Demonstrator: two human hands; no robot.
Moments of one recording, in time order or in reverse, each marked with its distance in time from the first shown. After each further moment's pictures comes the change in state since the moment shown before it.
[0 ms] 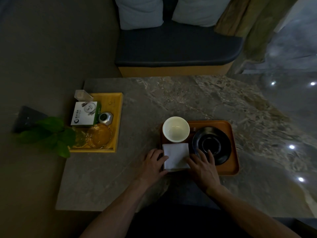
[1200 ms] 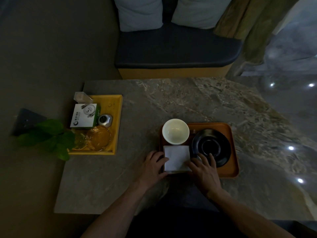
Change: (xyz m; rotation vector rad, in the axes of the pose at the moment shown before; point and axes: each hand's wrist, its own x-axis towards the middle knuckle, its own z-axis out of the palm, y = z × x) left_hand 0.001 0.003 -0.009 -0.076 0.009 0.001; right_hand -0.002 0.002 -0.002 0.026 -0.005 0.038
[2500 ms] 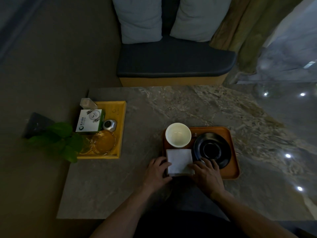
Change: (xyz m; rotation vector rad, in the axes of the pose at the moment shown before) left_hand -0.009 0.002 0.000 -0.132 -0.051 -0.074; right_hand -0.005 -0.005 -0.005 0.060 -0.025 0.048
